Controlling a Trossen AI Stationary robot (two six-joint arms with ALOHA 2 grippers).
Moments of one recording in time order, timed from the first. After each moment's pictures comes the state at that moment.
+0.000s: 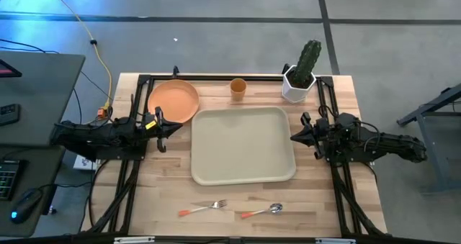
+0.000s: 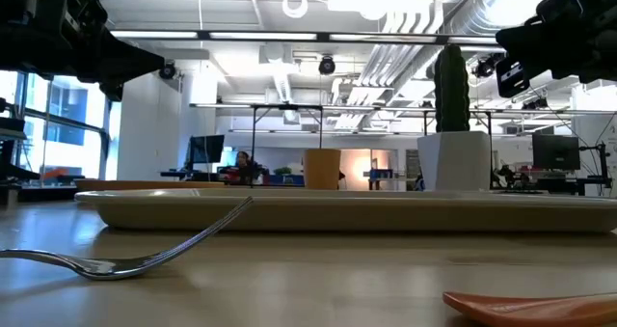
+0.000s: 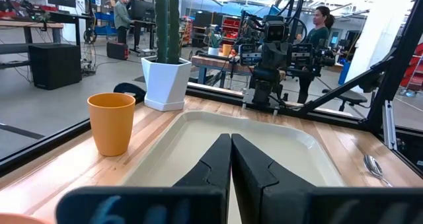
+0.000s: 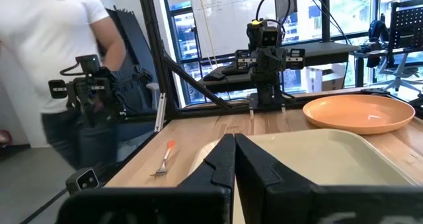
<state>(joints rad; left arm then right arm) -0.06 0.06 0.01 0.08 -0.30 -0.12 -0.21 0.12 0.01 0.21 -0.42 0.18</state>
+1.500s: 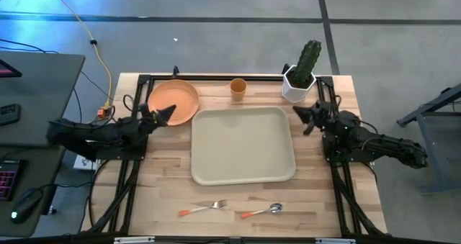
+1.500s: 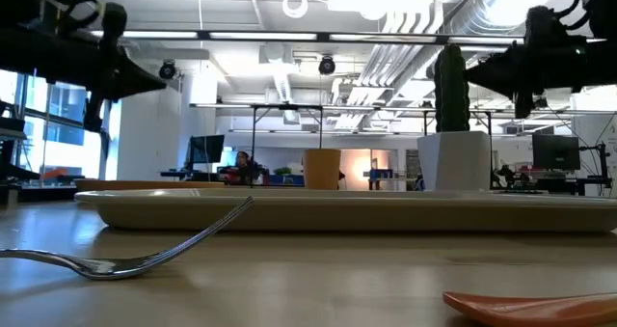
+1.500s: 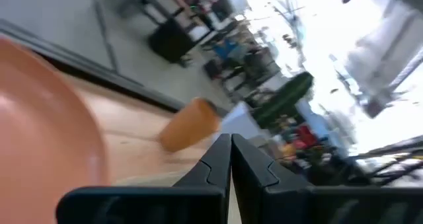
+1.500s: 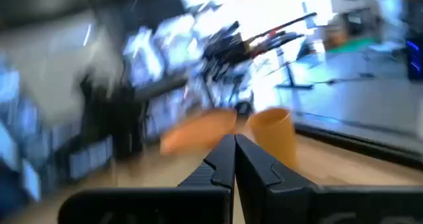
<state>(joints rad) -0.03 0.22 0.01 0.18 -0.80 -0.92 -0.31 0.14 0.01 0.24 0.21 0.45</state>
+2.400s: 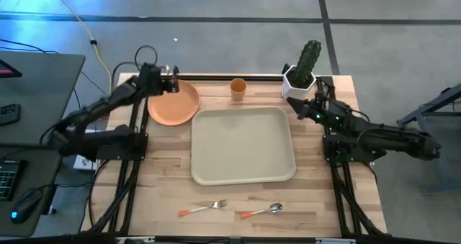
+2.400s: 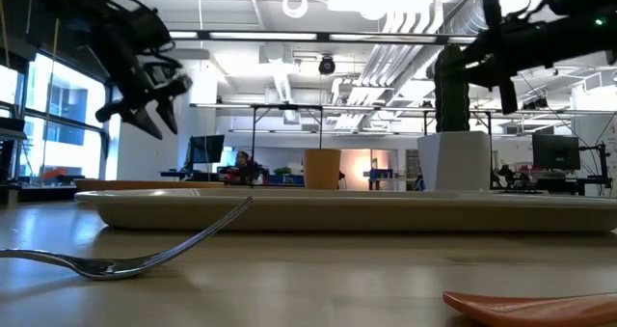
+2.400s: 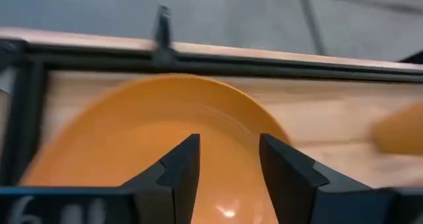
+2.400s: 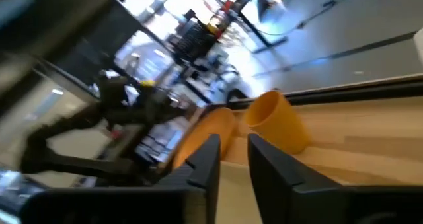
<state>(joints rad) 0.98 1.06 0.64 -0.38 -0.11 -0.54 -0.33 0.55 0.26 0.21 0.27 0.79</state>
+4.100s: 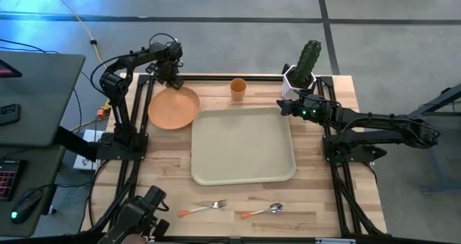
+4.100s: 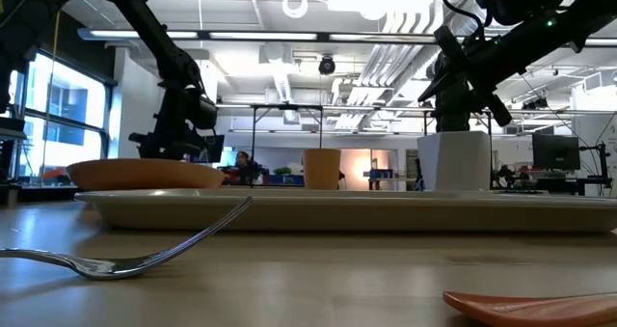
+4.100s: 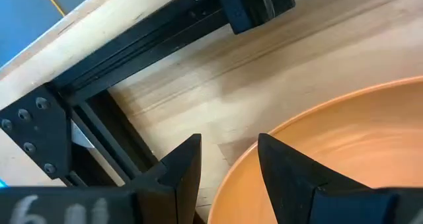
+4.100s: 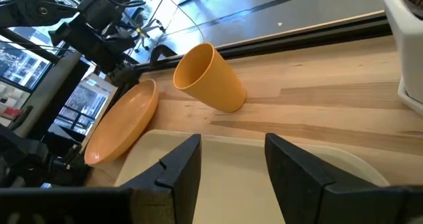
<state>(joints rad) 1.13 1.95 1.35 -1.06 -0.21 0.03 -0.33 0.86 0.43 0.00 0.31 0.92</state>
